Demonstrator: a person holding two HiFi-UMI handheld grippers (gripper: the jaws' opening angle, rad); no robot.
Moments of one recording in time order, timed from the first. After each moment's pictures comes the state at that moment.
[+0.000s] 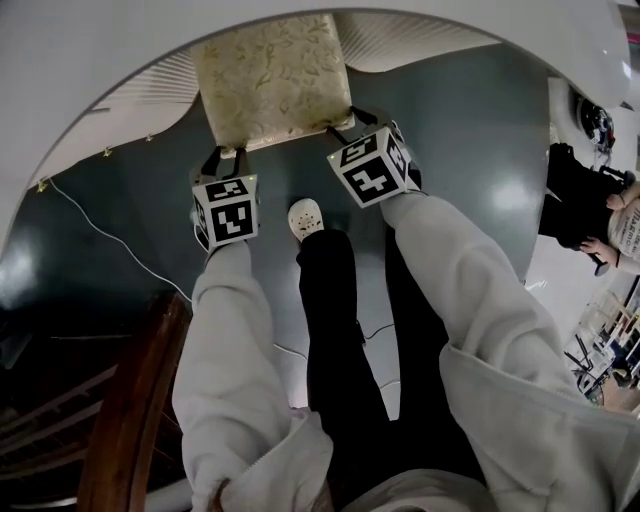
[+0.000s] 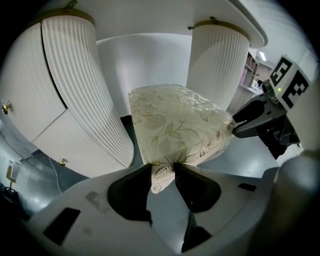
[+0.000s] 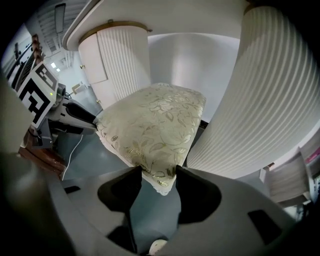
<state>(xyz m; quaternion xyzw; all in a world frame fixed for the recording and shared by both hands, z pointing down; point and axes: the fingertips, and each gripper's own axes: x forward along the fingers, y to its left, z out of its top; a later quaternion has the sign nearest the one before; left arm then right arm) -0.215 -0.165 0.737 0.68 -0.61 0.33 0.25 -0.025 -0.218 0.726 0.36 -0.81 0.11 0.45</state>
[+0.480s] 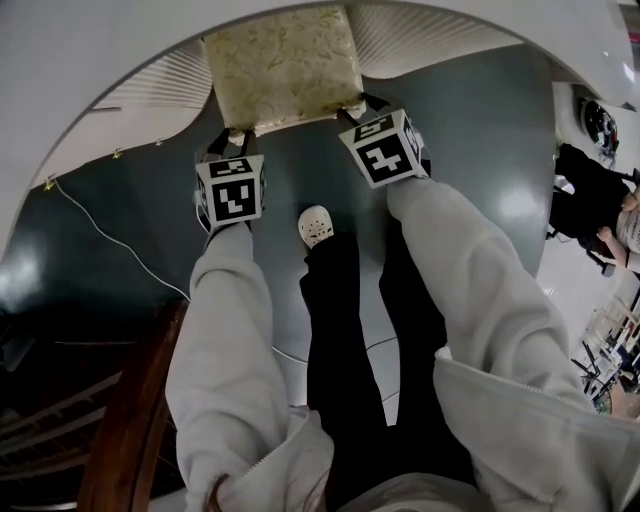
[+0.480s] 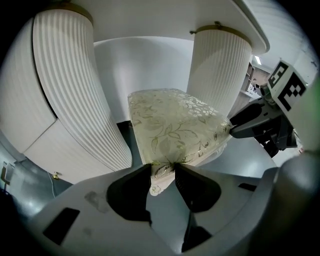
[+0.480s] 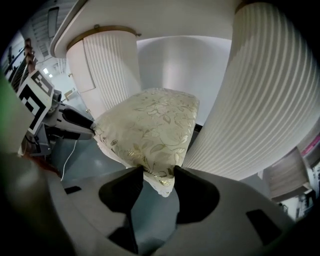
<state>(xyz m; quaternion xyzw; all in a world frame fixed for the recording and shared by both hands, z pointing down) -0.217 -0.209 0.721 0.70 -0.59 0.31 0.24 -0.027 -0.257 0.704 0.40 -0.80 0.12 0.43</state>
